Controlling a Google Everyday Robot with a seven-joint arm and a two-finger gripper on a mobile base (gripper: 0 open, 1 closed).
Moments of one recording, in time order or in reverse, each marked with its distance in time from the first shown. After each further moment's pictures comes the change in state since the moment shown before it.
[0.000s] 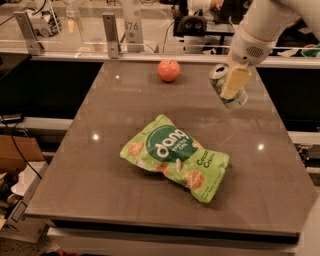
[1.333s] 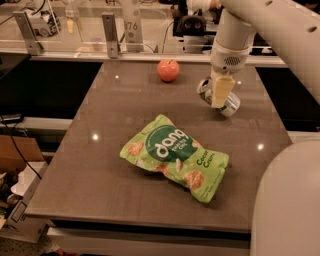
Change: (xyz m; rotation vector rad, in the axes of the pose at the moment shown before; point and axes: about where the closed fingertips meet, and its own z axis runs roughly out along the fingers) arm -0.011 0.003 0.046 -0.118 0.154 -0.097
